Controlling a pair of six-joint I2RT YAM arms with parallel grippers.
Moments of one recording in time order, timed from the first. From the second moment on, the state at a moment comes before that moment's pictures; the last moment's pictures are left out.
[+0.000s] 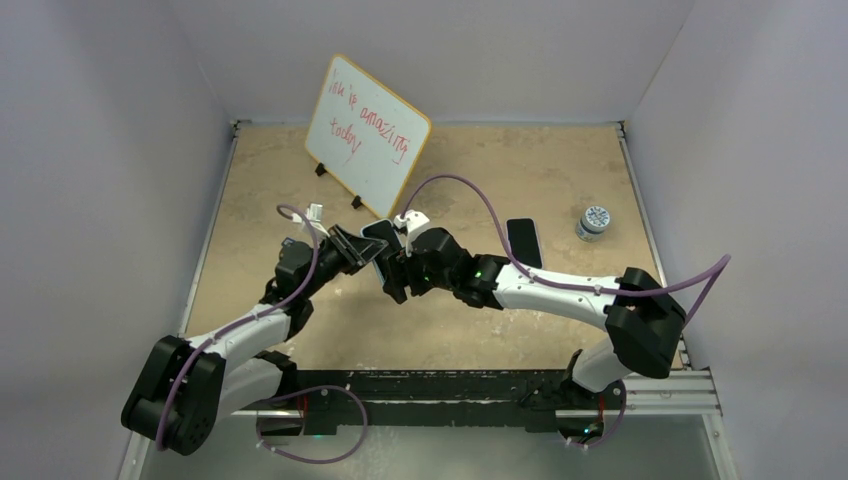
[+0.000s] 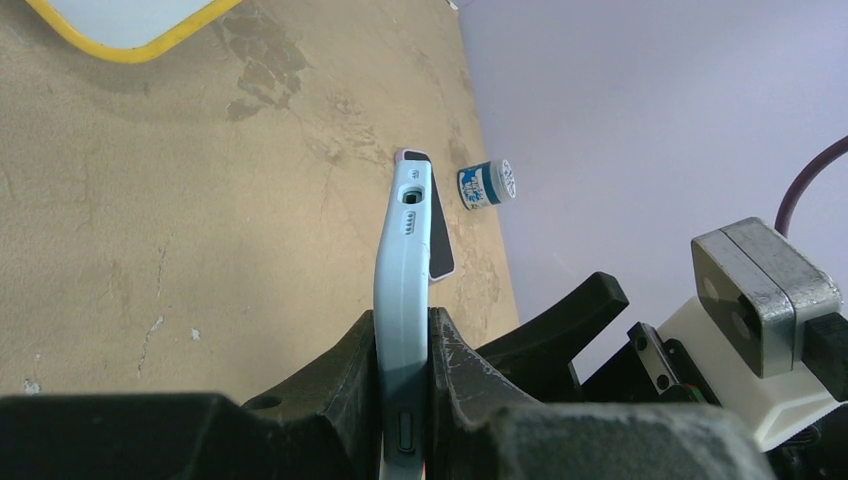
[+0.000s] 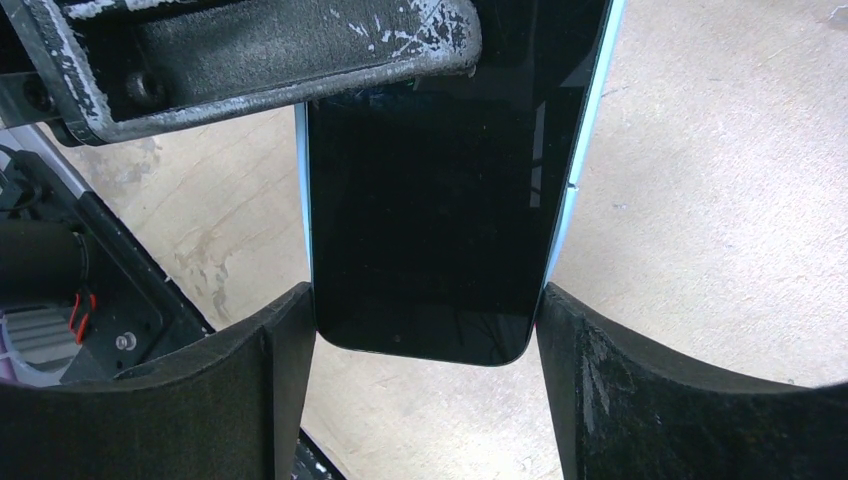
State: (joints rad) left arm -0.37 1.09 0.26 0.70 0.31 -1.06; right arm 1.04 1.52 0.98 -0.10 0.06 0.41
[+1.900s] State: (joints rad) left arm -0.51 1.12 0.18 0.65 0.22 -0.99; right arm 0.79 1.54 0.62 0.35 -0.32 0.67
